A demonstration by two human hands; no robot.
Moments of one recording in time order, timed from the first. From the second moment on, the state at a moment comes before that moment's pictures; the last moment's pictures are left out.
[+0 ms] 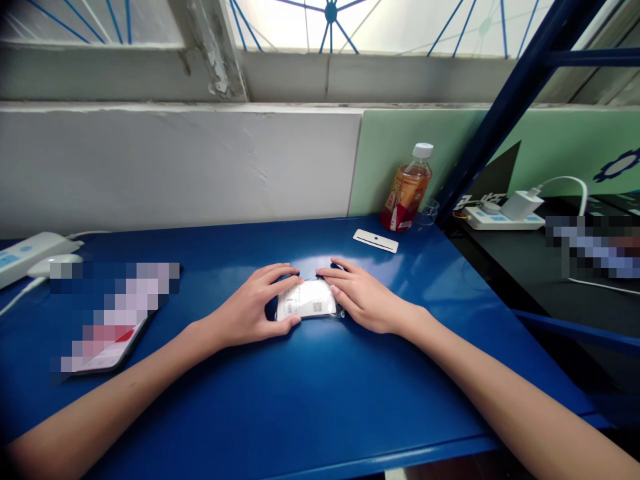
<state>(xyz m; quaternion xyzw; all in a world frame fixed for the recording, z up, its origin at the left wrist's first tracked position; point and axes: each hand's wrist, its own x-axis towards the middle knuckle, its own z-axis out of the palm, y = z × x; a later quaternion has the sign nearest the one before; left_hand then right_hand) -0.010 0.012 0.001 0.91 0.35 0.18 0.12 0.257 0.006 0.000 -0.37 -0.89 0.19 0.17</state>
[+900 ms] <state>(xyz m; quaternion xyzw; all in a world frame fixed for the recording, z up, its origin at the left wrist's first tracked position) -0.012 0.012 0.001 0.91 0.35 0.19 0.13 0.273 0.018 -0.003 -0.36 -0.88 0.16 0.24</state>
